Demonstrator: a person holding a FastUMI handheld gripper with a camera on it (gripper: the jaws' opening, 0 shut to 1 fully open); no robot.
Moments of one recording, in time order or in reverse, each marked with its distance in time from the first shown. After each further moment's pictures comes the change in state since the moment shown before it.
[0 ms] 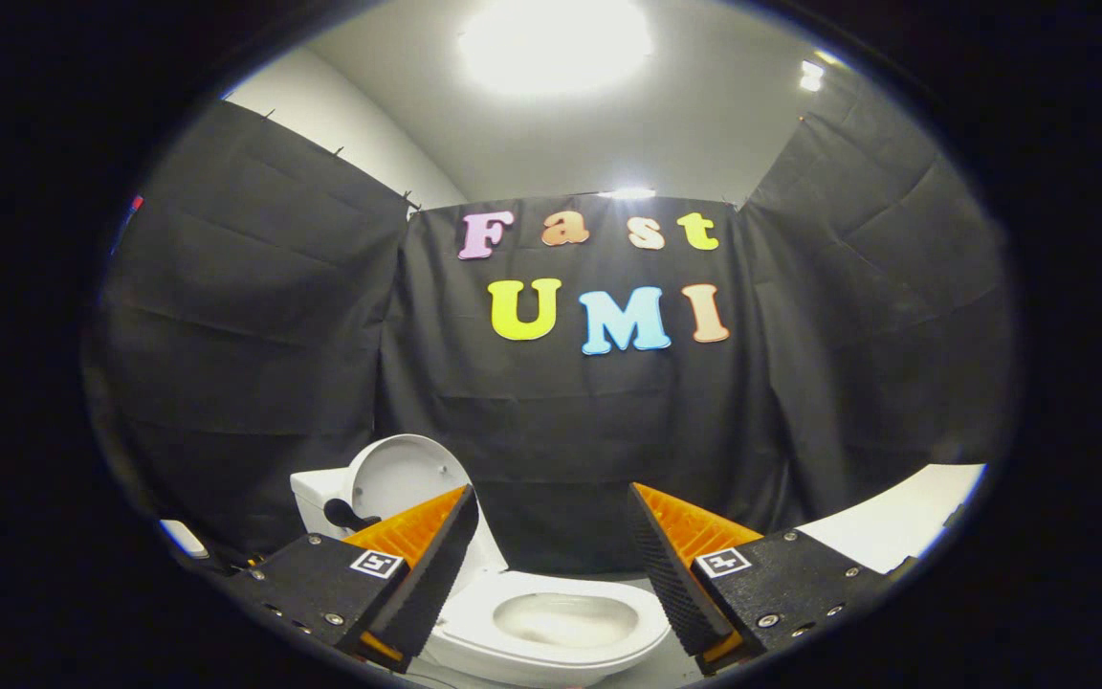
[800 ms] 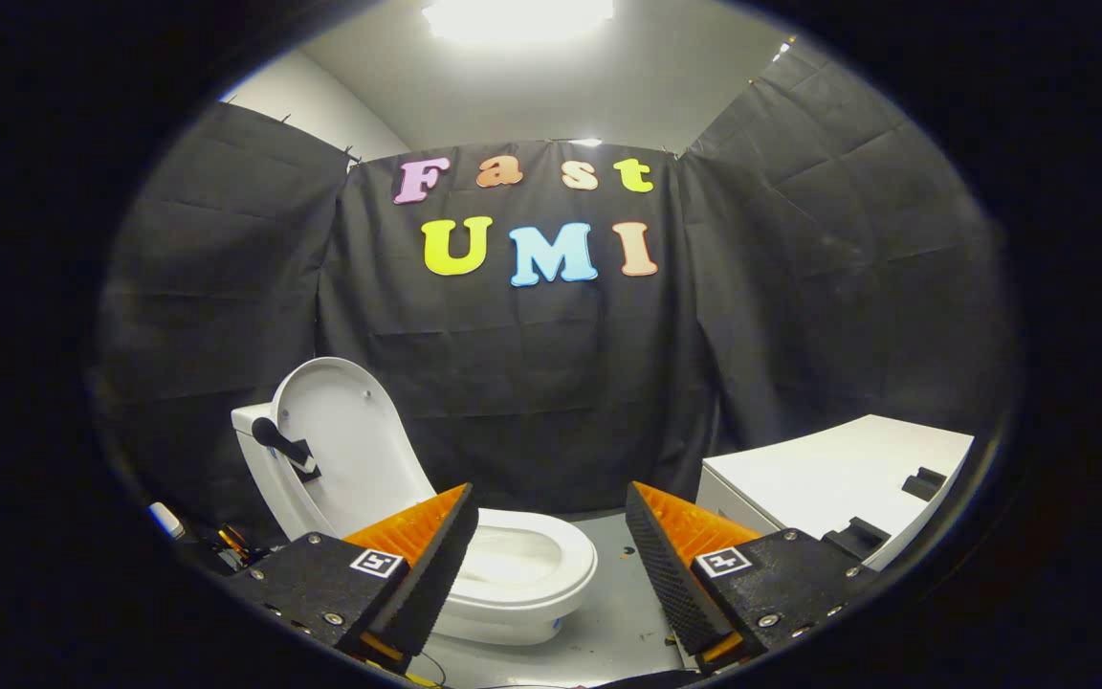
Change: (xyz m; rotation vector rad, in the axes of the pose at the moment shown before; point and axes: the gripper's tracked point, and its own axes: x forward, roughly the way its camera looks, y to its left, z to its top) arm -0.051 -0.083 -0.091 0.010 0.193 -0.152
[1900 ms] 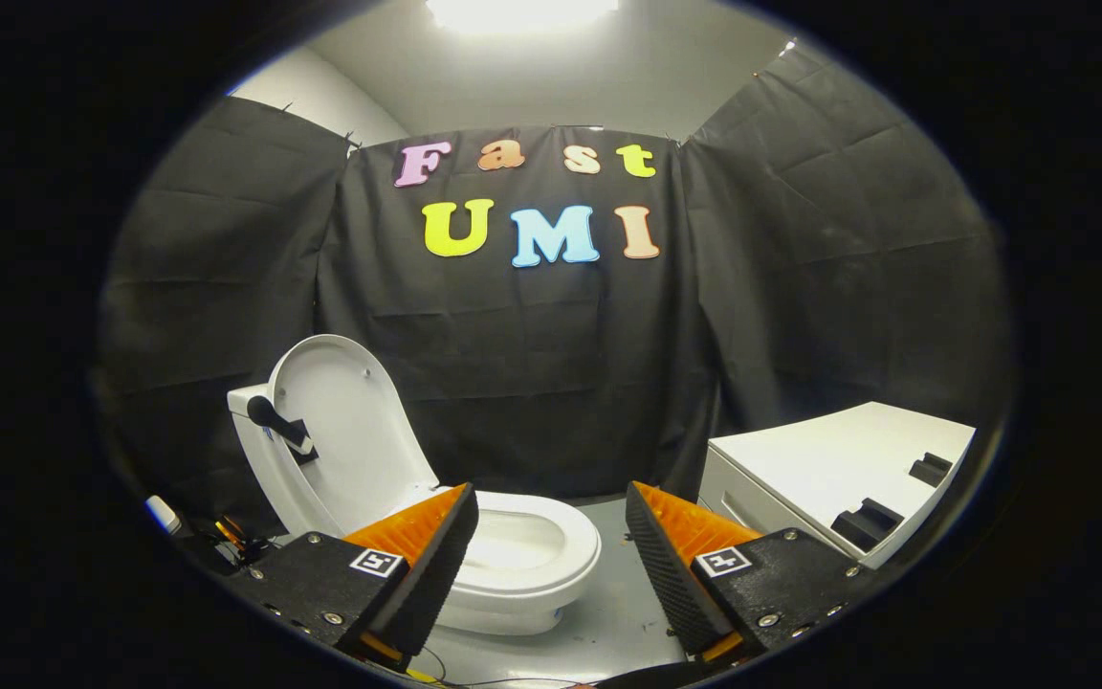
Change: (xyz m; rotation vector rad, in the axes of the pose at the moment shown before) arm 0.005 0.014 -0.018 -0.006 0.036 0.001
